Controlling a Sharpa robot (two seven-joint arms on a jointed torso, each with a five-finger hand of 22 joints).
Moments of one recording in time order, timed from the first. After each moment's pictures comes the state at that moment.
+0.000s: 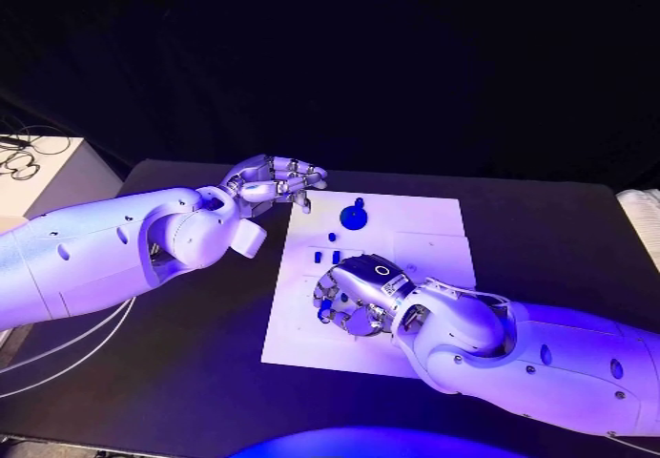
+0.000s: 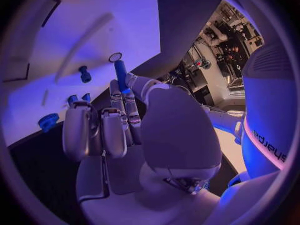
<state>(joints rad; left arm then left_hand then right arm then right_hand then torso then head) 1.24 -0.91 -0.03 1.54 -0.11 -0.12 0.25 1.45 -0.23 0.44 0.24 0.24 0.83 0.21 0.29 0.30 0.94 0.14 0.37 0.17 0.95 0.07 1.12 0.48 0.17 0.90 0.17 0.89 0.71 1.10 -0.65 -0.16 1.78 -1.70 -0.42 -0.26 1.44 -0.20 0.61 0.12 0.07 1.11 0.11 0.25 0.36 1.26 0.12 0.10 0.11 1.47 -0.03 1.40 1.24 0.07 1.47 0.07 1.30 1.31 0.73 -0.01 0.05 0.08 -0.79</state>
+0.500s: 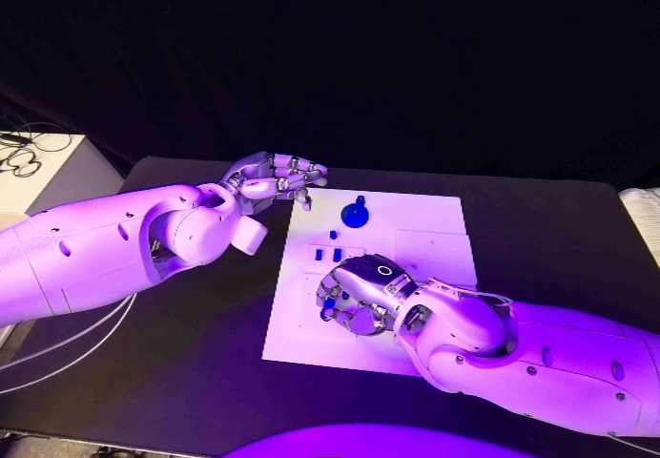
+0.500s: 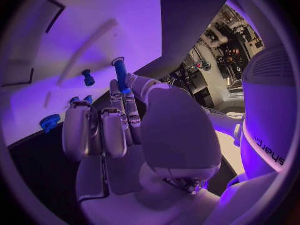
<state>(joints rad) 1.24 -0.91 -0.03 1.53 -0.11 -0.12 0.25 1.45 -0.23 0.44 0.24 0.24 0.83 0.21 0.29 0.30 0.94 0.14 0.37 0.17 0.95 0.07 1.12 0.48 0.17 0.90 0.17 0.89 0.71 1.10 -0.65 -0.16 1.78 -1.72 -0.41 -0.26 1.44 -0.20 0.61 0.12 0.07 1.11 0.11 0.25 0.36 1.26 0.13 0.11 0.11 1.47 -0.03 1.40 1.24 0.07 1.47 0.07 1.30 1.31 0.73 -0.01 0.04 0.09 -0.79</state>
